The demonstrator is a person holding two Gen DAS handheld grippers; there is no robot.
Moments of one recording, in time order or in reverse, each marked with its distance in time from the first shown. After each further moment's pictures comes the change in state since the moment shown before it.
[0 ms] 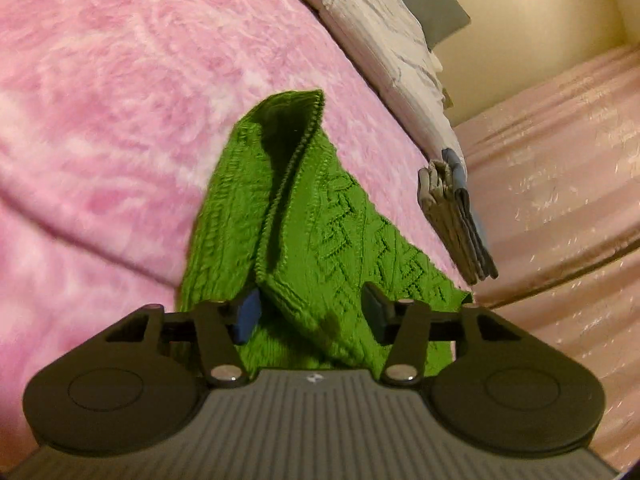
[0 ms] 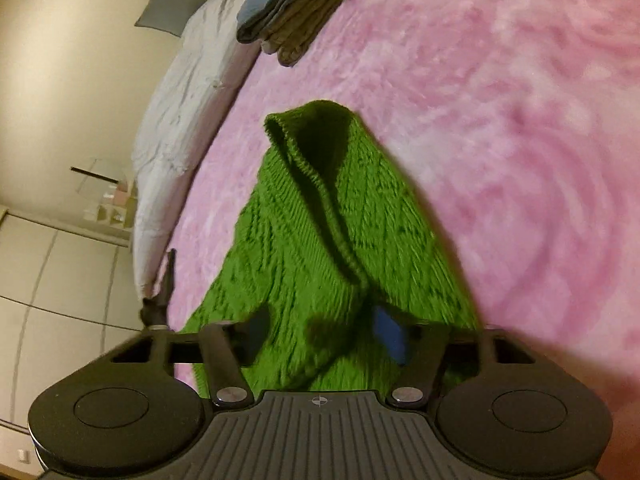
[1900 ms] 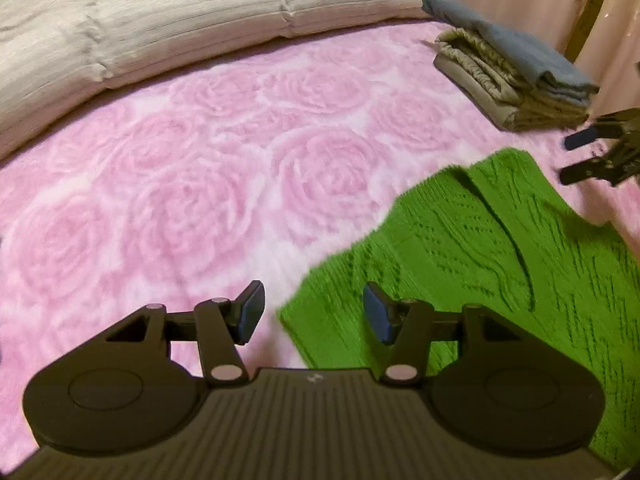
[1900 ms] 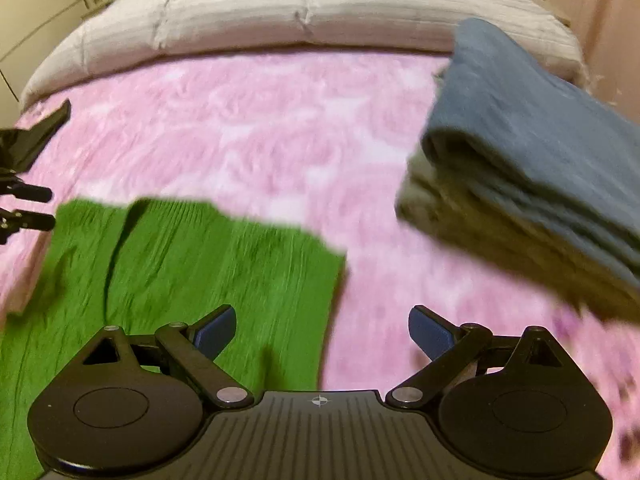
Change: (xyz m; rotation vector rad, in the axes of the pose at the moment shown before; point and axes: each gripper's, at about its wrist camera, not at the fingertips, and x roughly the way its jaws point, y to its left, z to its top) left arm 0.274 -0.120 0.251 0.995 0.365 0.202; right arm 0.236 0.145 0.253 -0.914 0.184 -0.408
